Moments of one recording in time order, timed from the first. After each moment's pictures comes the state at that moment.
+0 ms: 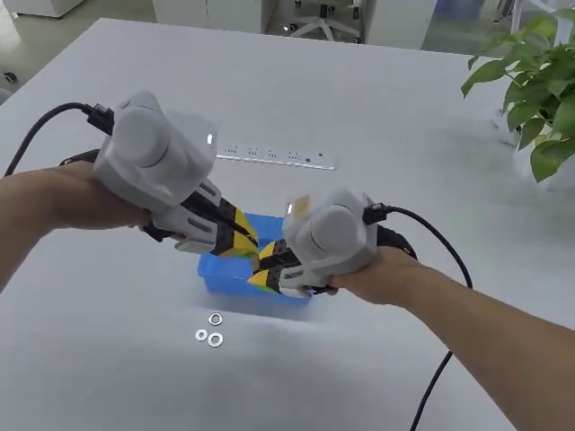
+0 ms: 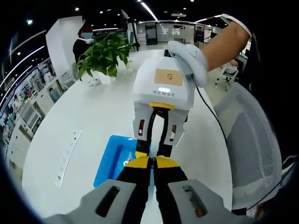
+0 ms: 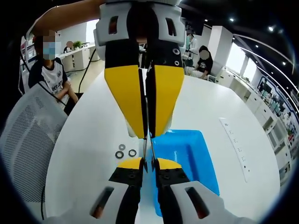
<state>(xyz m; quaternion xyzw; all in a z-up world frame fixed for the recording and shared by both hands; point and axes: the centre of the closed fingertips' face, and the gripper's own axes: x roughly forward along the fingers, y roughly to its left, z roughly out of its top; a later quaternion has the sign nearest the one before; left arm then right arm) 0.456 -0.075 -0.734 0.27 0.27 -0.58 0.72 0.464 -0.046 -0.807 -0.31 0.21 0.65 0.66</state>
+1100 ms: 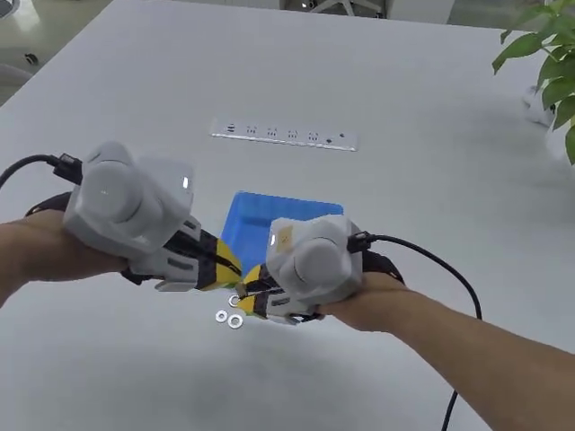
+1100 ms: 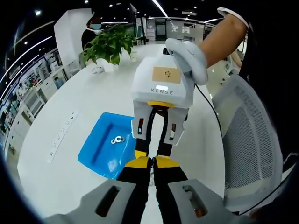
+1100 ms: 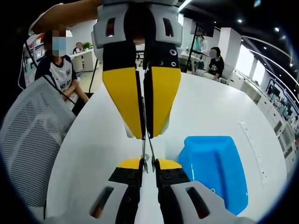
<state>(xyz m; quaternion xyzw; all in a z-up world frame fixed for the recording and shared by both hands) 0.414 -0.045 -0.770 0.26 0.30 -0.54 0.74 0.417 -0.014 -0.841 -0.29 0.20 0.69 0.63</state>
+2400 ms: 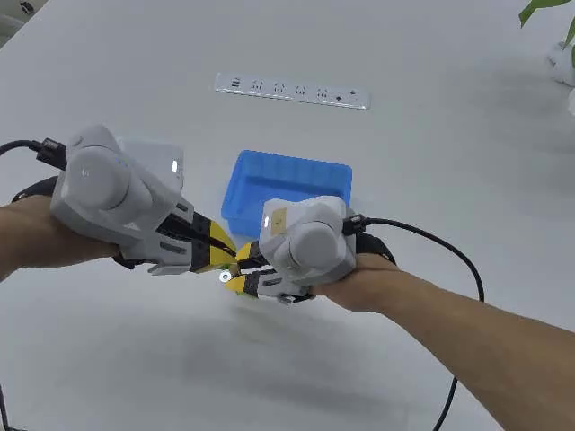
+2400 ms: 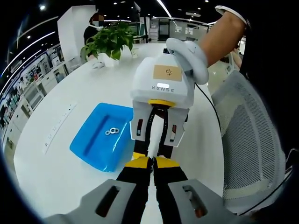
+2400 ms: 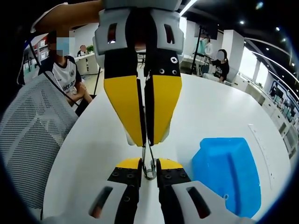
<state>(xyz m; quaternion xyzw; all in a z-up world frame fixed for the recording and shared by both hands) 0.403 -0.038 -0.790 0.24 0.31 -0.54 0.74 0.402 -0.002 -0.855 -0.28 0.19 0.71 0.62</state>
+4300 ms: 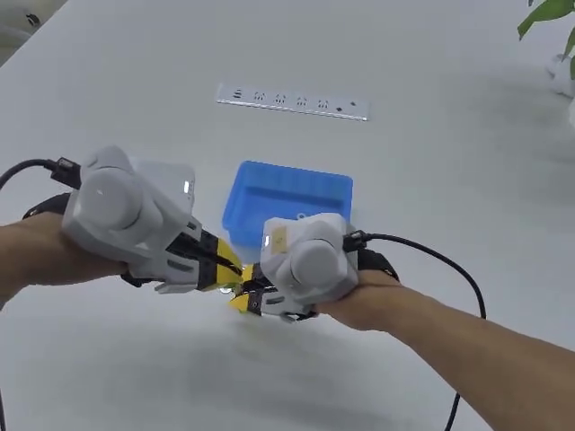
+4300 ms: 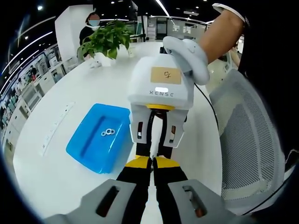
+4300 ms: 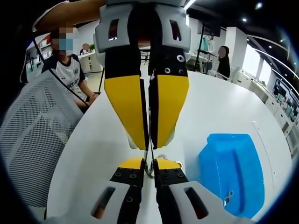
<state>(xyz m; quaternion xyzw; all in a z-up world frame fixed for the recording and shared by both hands) 0.398 -0.045 -0.792 0.25 0.32 -0.55 0.73 0.391 -0.008 -0.860 -0.28 0.21 0.71 0.61</state>
